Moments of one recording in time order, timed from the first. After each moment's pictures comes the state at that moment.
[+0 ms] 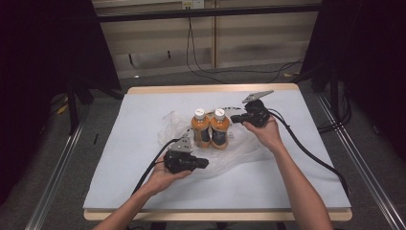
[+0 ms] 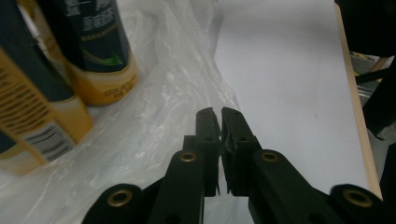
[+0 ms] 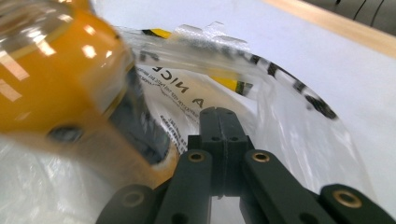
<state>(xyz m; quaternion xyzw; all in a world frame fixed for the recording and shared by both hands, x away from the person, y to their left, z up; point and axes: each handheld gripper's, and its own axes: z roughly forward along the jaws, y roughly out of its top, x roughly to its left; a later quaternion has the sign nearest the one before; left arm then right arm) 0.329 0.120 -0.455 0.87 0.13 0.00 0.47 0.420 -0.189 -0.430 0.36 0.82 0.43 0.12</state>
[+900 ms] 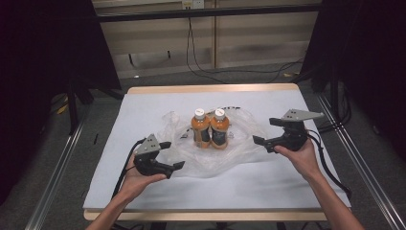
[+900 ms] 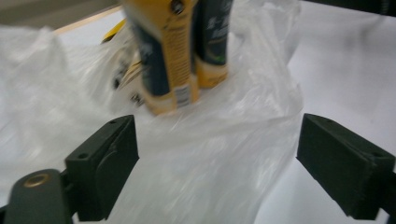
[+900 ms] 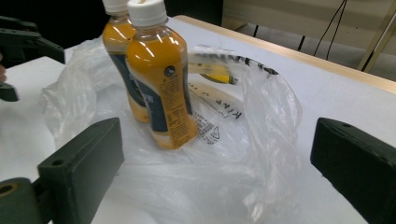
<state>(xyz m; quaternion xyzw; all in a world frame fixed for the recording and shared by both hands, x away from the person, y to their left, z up) 0.316 0.198 -0.440 0.83 0.24 0.12 0.49 0.309 -0.251 -0.400 0.38 0.76 0.50 0.18</state>
